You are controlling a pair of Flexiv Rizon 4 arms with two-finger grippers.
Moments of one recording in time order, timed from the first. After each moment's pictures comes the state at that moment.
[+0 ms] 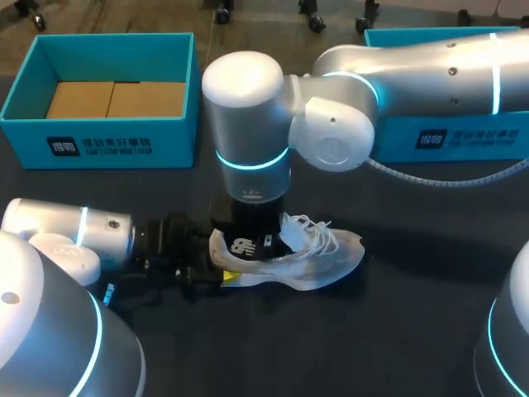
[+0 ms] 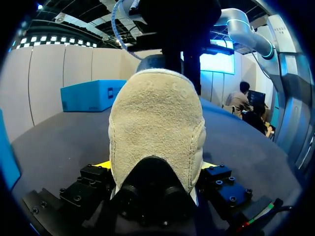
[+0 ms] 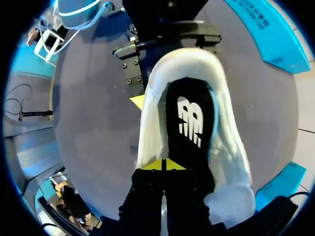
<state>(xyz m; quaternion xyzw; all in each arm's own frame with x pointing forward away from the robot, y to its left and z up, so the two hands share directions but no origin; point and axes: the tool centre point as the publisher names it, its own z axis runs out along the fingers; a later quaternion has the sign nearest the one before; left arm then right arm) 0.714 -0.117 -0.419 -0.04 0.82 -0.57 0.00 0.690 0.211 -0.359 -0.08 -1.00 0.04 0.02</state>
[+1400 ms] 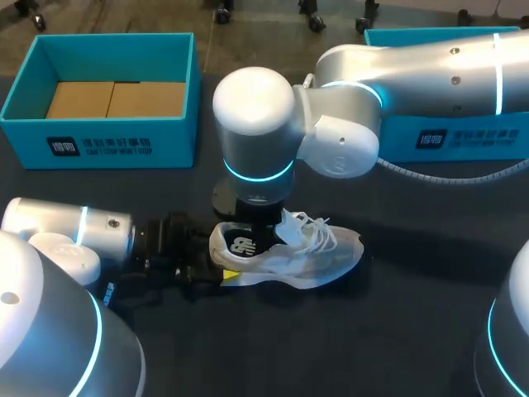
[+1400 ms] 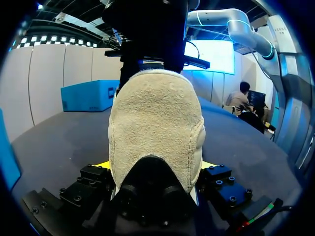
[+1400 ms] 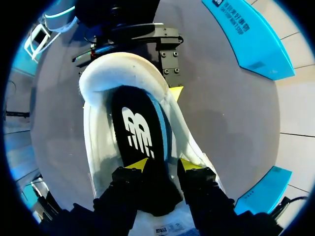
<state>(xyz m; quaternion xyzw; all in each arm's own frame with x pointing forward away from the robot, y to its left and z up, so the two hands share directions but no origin) 0.716 -0.117 -0.419 -0.04 0.82 -0.57 0.00 0.747 0.216 -0.380 -0.07 -0.99 0.01 -0.08</state>
